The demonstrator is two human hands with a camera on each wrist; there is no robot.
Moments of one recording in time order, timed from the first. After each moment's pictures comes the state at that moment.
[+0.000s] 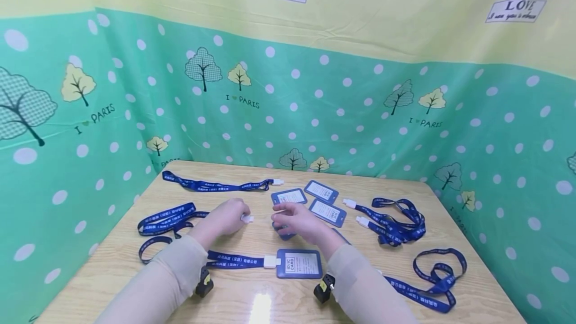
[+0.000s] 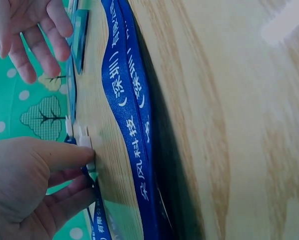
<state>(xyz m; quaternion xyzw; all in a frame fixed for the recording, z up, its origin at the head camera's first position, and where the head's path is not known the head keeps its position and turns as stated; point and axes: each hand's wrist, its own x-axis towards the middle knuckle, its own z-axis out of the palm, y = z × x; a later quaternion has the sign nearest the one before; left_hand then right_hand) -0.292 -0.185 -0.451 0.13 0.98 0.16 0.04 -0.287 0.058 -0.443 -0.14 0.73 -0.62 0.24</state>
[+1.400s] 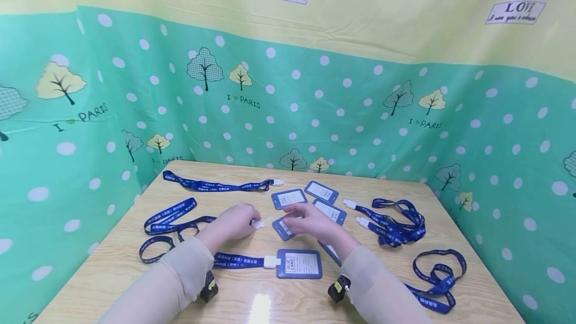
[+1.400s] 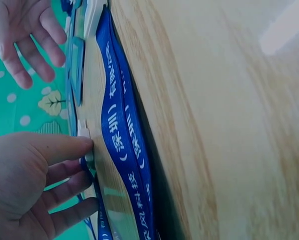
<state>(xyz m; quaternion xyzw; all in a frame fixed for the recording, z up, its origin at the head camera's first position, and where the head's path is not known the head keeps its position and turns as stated) -0.279 -0.161 -0.454 0.17 0.97 0.17 0.04 -0.280 0.093 -0.437 -0.20 0.79 -0.55 0.22</state>
